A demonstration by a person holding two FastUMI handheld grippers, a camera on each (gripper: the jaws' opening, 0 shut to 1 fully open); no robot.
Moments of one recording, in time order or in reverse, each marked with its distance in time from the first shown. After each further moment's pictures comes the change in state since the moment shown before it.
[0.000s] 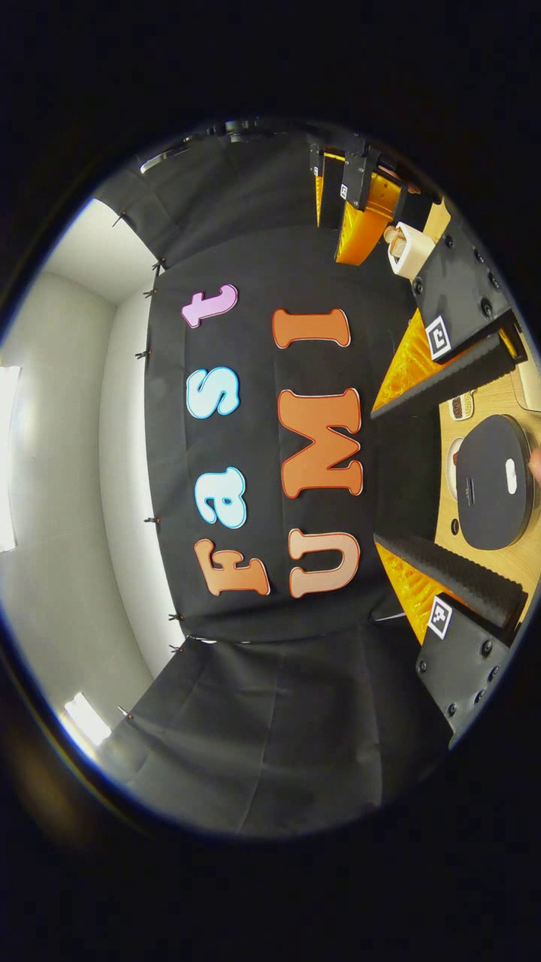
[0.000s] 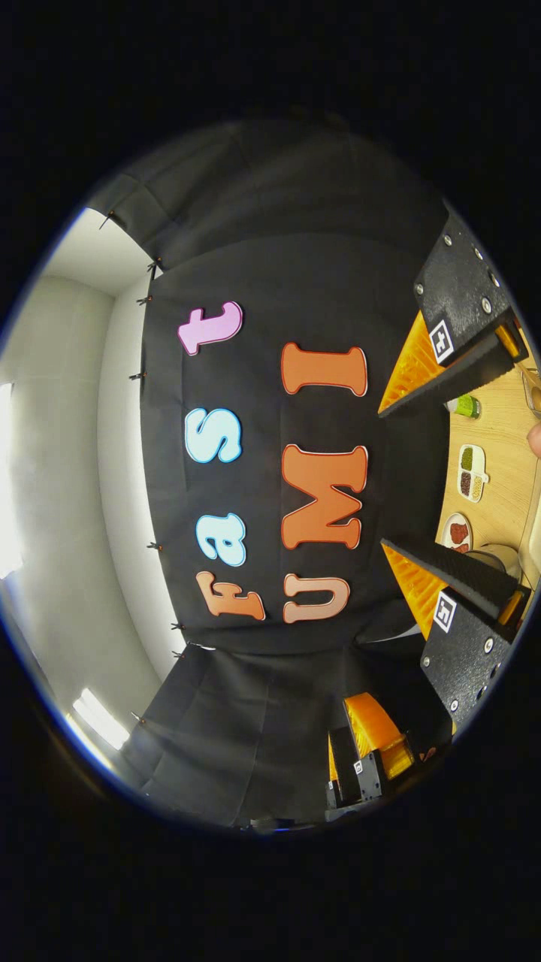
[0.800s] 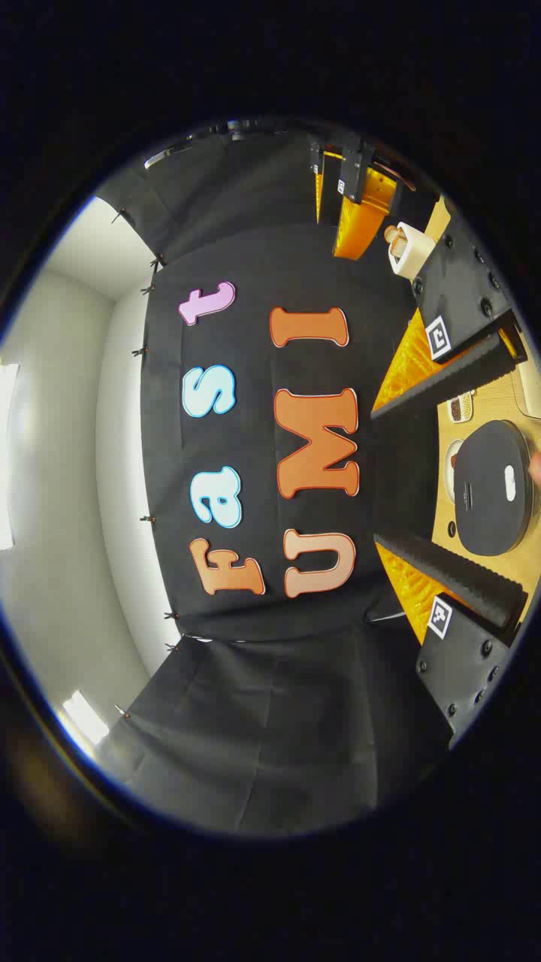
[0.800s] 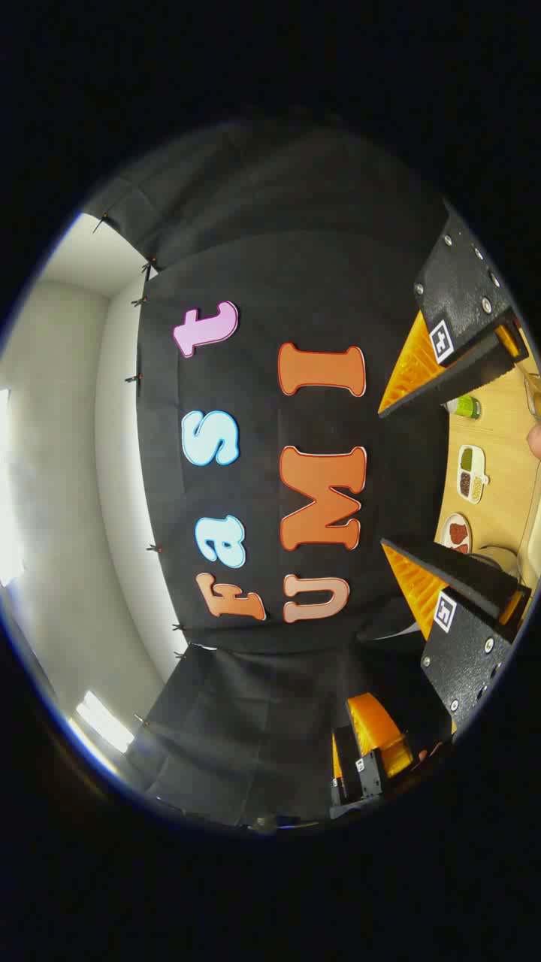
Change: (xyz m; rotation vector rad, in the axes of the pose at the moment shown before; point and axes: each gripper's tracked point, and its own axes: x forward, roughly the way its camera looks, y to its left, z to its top) left arm 0.005 -0.007 -0.006 -0.013 0.014 0.018; right arm 0.005 -0.010 -0.008 -0.012 0.029 0.019
